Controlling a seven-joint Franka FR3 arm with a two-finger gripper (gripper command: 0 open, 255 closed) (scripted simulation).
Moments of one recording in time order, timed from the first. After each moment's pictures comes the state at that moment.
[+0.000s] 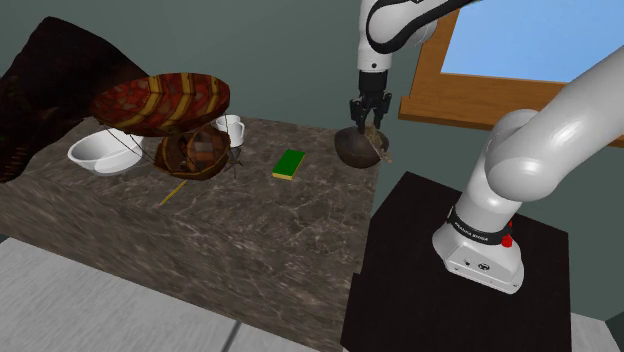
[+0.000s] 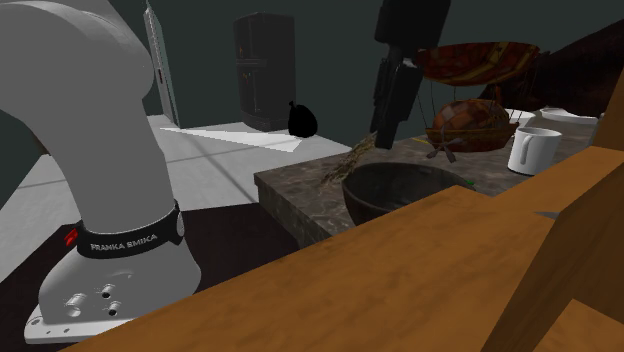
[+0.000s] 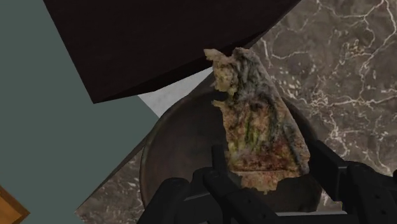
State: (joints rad) arm 0.07 -0.48 -0.26 -2.59 -0.04 1.99 0.21
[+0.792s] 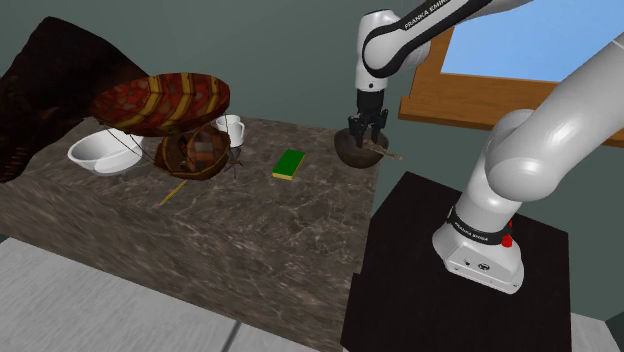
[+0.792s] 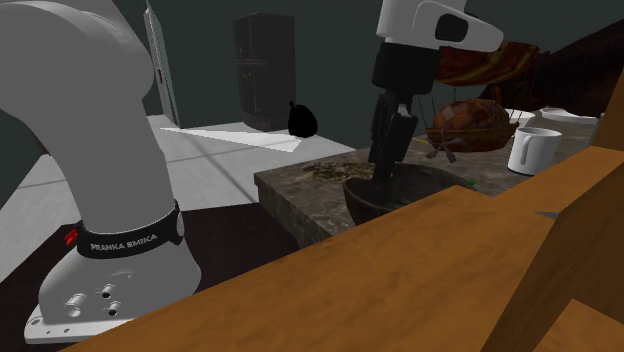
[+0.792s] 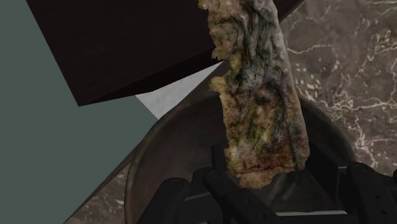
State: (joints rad) arm 0.08 -0.40 -0.28 -2.66 -0.04 2.14 0.19
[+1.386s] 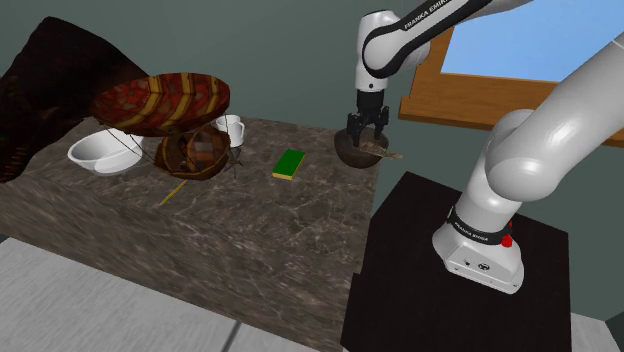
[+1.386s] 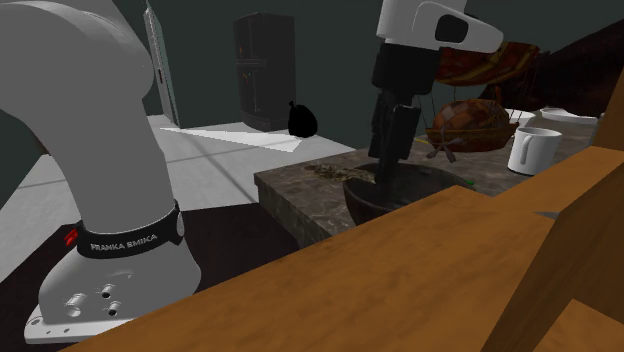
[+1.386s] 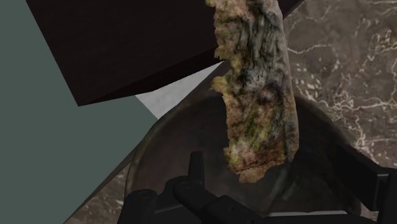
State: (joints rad) arm 0.08 -0.40 -0.28 -2.66 -0.04 2.14 0.19
